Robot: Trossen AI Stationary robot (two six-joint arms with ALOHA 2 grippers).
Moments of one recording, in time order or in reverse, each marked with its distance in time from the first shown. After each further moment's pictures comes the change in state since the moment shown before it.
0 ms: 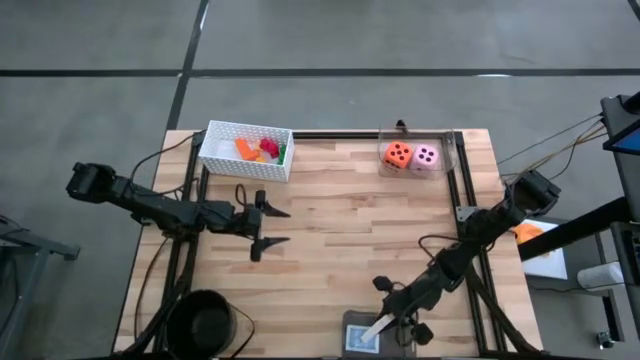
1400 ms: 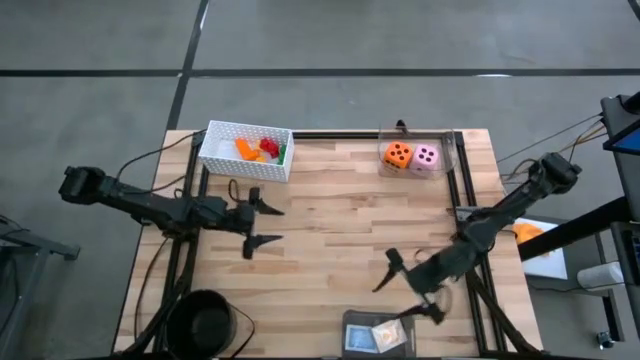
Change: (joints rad) left arm 0.026 -0.144 0.000 -0.170 0.020 -0.016; right arm -0.067 -0.319 0.016 -0.120 0.106 -0.187
